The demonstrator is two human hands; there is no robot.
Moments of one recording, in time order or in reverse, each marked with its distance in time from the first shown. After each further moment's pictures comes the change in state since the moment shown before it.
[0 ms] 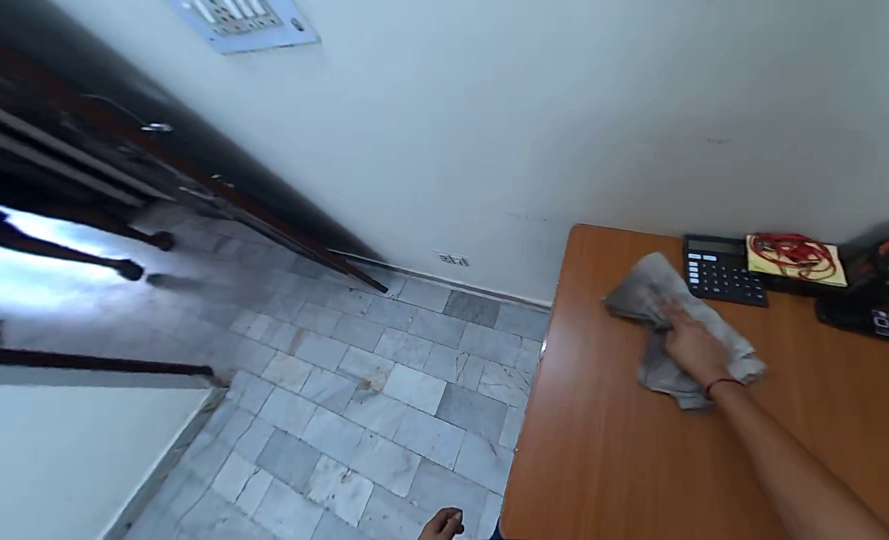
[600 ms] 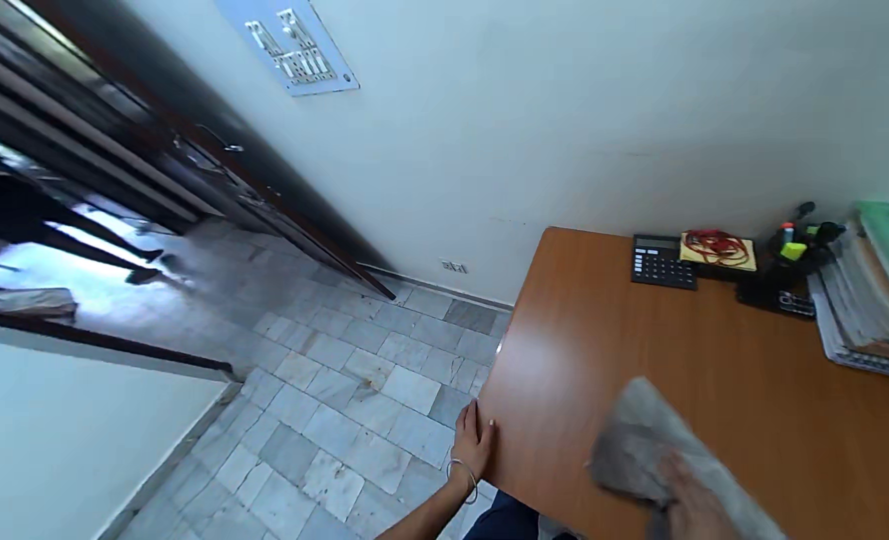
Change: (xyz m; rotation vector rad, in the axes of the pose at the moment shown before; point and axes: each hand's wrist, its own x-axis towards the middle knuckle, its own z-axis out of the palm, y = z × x) left_hand -0.037 0.078 0.129 0.252 0.431 0.560; right_hand -0.293 0.110 0.081 0.156 0.173 -0.129
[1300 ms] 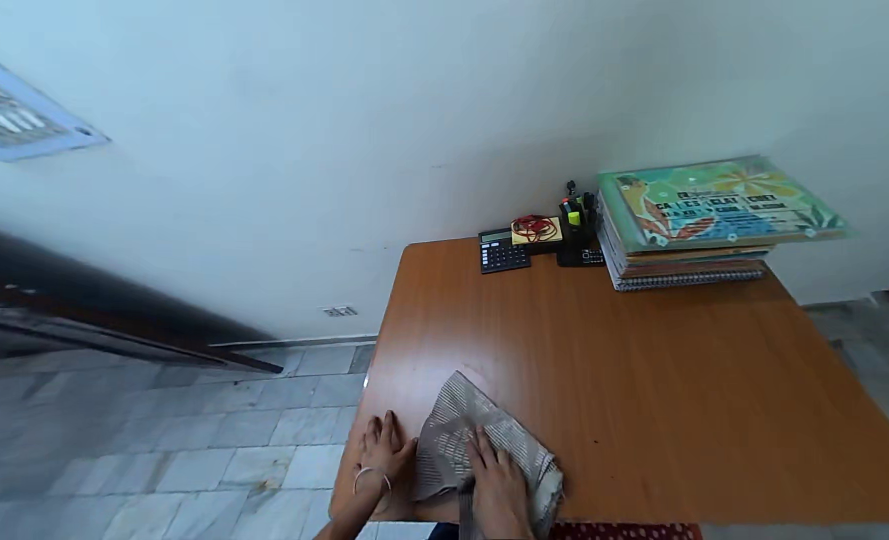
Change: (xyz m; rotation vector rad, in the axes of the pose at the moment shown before) left_hand 0.001 0.070 0.039 0.513 -0.077 0.052; right_hand -0.002 -0.074 0.030 0.113 -0.183 0.034
